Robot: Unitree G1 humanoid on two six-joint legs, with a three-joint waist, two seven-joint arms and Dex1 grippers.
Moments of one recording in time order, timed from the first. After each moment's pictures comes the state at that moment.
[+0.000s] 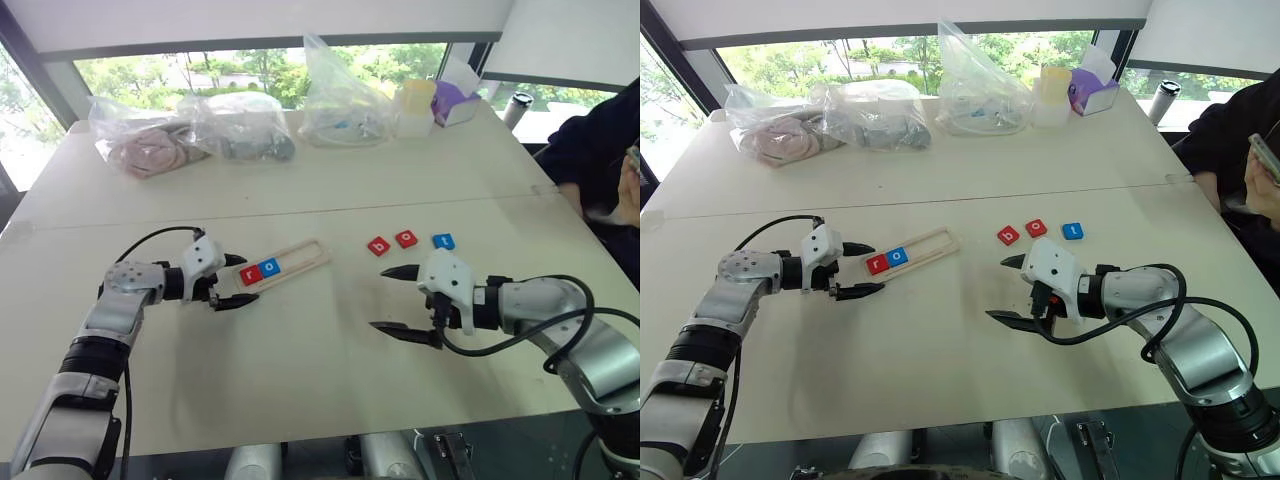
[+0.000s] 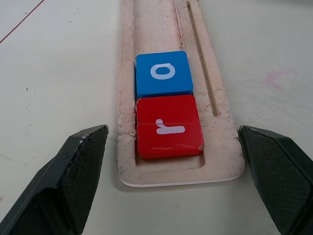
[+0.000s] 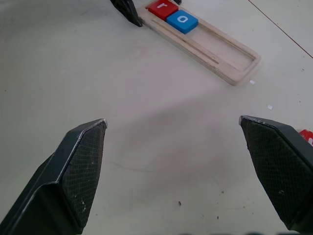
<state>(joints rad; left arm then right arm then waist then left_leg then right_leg) -0.47 0.67 -0.10 0.48 -0.17 -0.03 -1.18 -0.20 -0.83 0.07 -0.55 0.40 0.62 0.92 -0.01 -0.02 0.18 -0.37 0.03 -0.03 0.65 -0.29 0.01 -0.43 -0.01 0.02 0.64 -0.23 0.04</state>
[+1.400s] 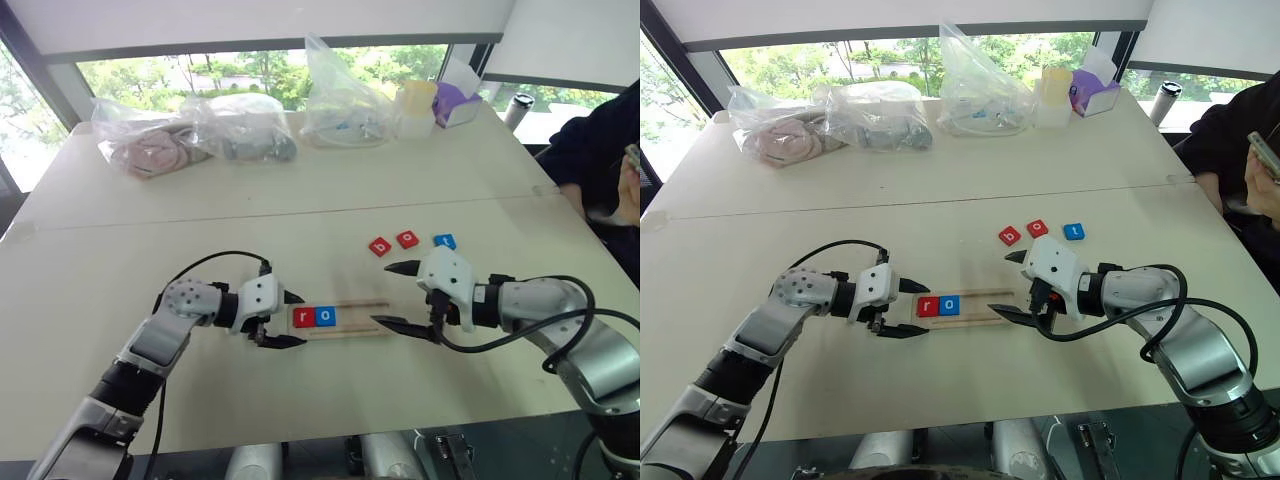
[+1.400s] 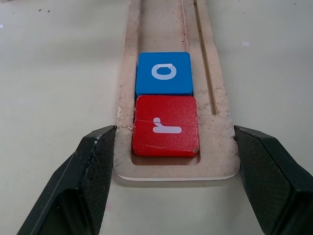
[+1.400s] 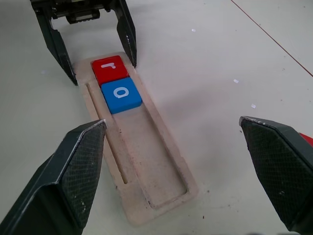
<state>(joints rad) -0.33 0.60 -0.30 0.00 -0.12 0.14 -1.18 -0.20 -0.83 0.07 -0.55 0.37 0.61 0.87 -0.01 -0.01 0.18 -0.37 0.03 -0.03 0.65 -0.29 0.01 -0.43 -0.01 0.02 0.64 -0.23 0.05</state>
